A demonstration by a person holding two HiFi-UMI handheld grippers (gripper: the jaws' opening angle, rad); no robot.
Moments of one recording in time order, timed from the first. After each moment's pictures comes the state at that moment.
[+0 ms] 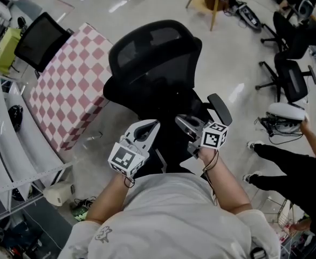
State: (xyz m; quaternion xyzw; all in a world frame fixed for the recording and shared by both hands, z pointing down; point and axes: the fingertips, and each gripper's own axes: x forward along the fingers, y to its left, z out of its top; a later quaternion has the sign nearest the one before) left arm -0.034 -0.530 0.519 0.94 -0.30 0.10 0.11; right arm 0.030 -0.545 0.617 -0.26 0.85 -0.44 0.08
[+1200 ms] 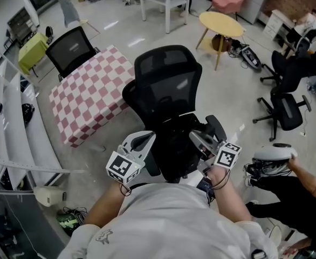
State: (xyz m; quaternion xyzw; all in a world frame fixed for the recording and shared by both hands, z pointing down) left arm -0.060 -0.400 0.427 0.93 -0.36 0.06 0.01; right arm 0.072 -0.417 0.467 -0.24 0.89 -0.37 0.14
